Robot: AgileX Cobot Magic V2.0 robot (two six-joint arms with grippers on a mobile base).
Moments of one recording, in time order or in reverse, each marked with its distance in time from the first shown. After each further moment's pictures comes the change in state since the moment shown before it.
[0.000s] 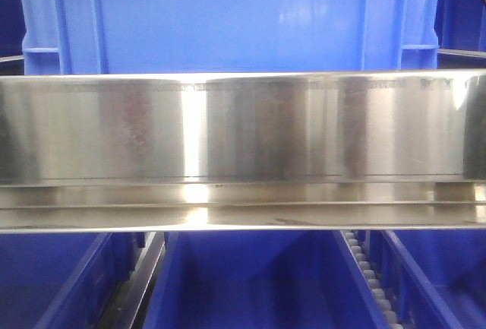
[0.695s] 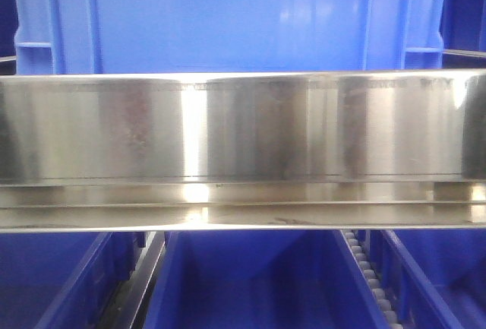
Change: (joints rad) left arm -0.022 0.016 -0.086 0.001 0.094 0.000; right arm 0.028 -0.029 0.006 -0.079 0.069 0.108
